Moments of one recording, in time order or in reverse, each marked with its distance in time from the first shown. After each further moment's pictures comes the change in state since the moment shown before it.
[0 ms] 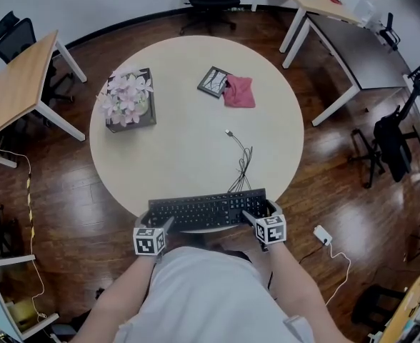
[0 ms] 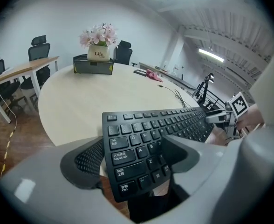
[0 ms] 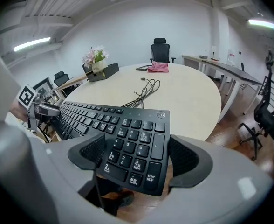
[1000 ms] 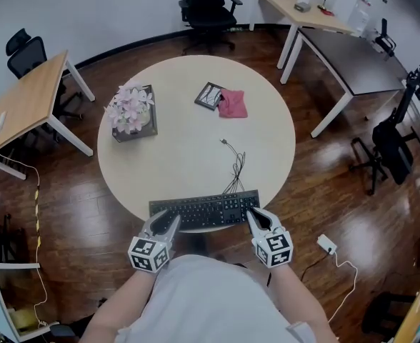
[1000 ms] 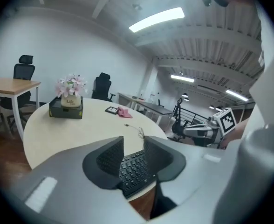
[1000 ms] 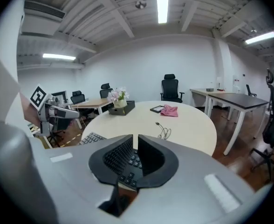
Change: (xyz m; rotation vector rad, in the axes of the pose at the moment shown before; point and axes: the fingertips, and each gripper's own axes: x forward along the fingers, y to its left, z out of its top) left arm -0.098 -0.113 0.103 0.120 -0.386 -0.231; right arm -0.125 0.066 0.084 -0.125 -0.412 0.106
